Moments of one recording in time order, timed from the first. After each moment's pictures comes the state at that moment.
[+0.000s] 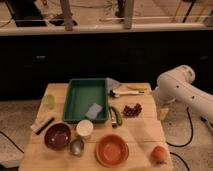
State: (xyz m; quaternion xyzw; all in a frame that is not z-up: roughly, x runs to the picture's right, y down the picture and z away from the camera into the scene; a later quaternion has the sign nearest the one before) arm 0.279 0.092 0.733 -0.24 0.00 -0.06 0.97
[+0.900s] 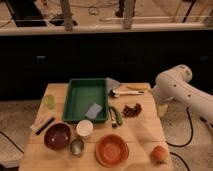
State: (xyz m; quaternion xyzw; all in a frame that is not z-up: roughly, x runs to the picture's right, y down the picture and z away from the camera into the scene) arm 0.279 0.082 0.760 -0.22 -0.01 -0.10 0.97
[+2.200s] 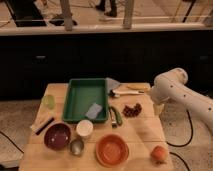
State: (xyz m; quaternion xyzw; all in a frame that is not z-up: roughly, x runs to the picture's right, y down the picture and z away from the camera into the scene) arm 0.269 0.087 0.803 -0.22 -0.05 -0.13 0.97
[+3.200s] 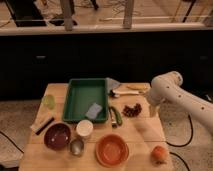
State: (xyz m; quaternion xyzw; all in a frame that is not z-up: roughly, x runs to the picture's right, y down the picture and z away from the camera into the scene) arm 0.255 0.103 0.829 -0.23 -0.08 -0.12 0.96
